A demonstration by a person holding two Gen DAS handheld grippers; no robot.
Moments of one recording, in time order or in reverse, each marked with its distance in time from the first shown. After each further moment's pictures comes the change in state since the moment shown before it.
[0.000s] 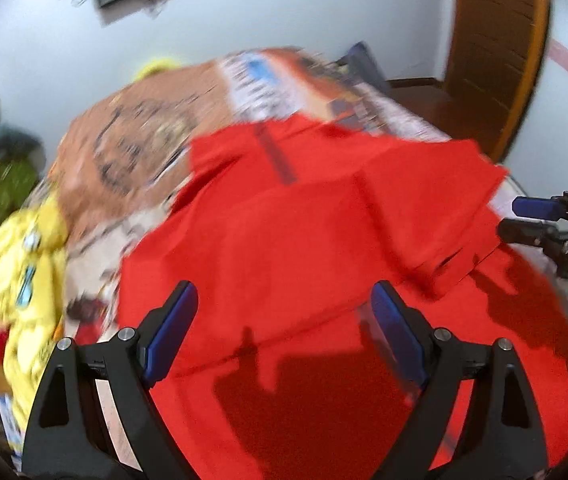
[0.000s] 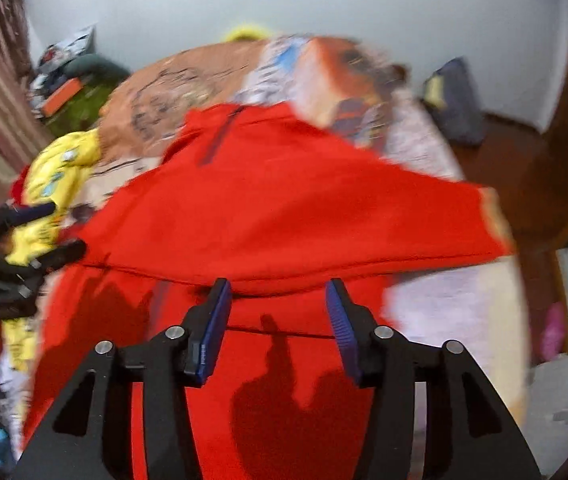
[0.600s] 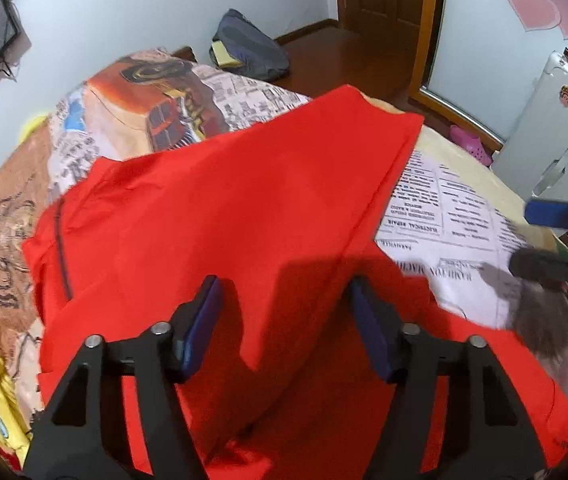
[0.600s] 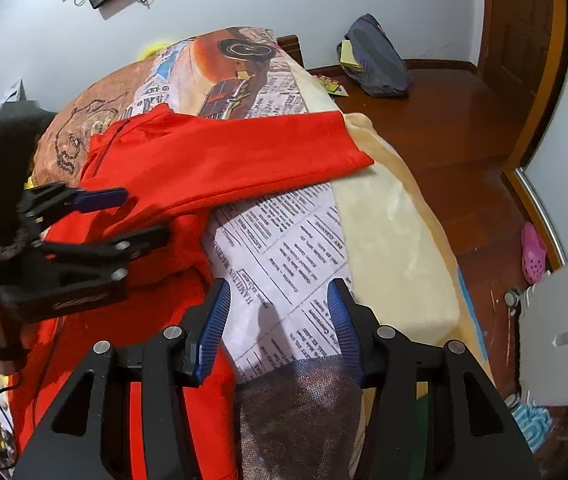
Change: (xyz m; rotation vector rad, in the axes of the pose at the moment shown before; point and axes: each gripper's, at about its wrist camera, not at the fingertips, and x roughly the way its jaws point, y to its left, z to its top) left arm 0.118 -0.169 0.052 0.325 0.134 -0.160; right arm -0.013 -0.102 -0.049 0.263 0.030 -0.065
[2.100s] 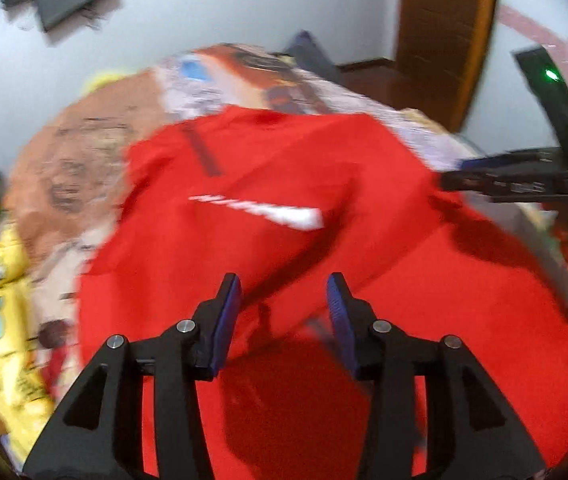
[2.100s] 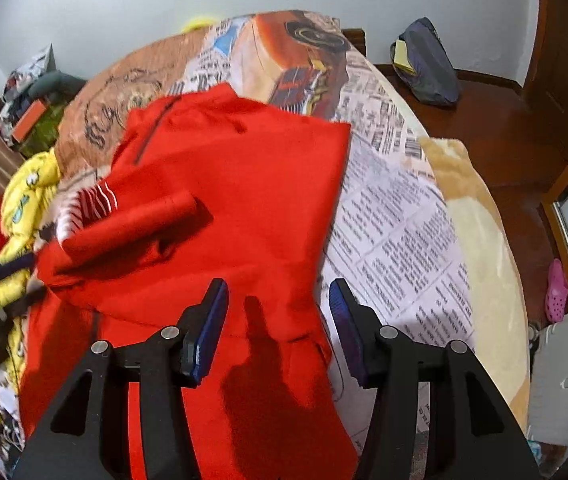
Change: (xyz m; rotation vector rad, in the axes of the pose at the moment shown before) left arm -0.113 0.081 -0.114 -0.198 -0.104 0.019; right arm 0.041 0.074 0.033 -0.119 0.048 0.068
